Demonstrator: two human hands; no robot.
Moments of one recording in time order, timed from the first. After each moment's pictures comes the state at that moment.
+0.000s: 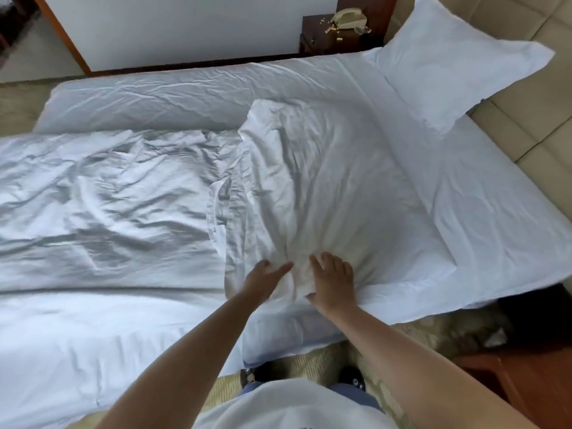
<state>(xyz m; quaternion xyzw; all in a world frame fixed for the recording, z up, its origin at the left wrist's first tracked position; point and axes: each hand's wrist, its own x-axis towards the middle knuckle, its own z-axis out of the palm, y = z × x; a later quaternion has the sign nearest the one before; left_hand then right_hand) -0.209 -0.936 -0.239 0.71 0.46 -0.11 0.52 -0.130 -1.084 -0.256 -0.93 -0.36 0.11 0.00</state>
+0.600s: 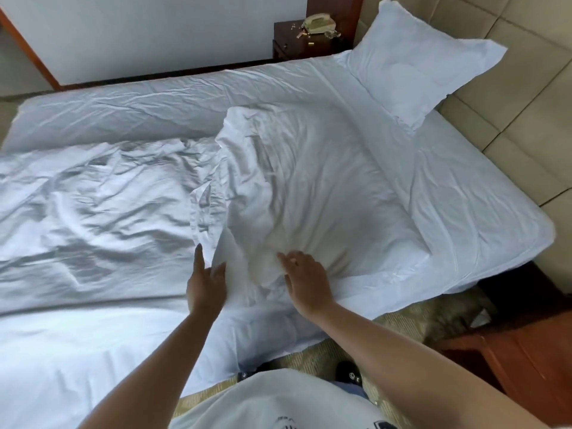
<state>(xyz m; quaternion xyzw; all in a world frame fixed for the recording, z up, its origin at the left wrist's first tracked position) -0.257 -0.897 -0.241 0.74 0.50 0.14 0.43 -0.150 -1.073 -0.244 -0.90 -0.42 0.08 0.12</state>
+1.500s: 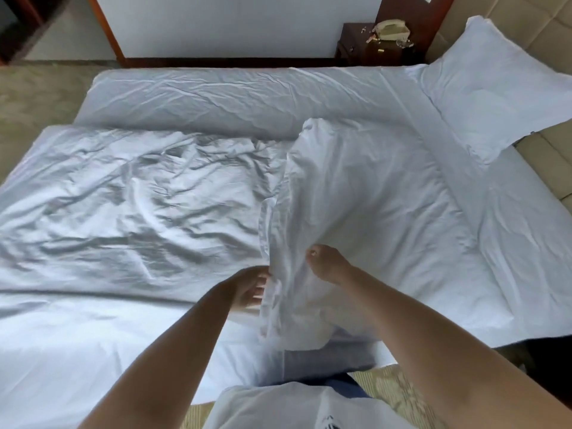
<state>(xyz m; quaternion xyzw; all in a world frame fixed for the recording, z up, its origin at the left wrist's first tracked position) -0.261 -0.776 -0.223 0.44 0.45 -0.21 0.74 -0.111 -0.907 -0.198 -0.88 -0.27 0.35 0.14</state>
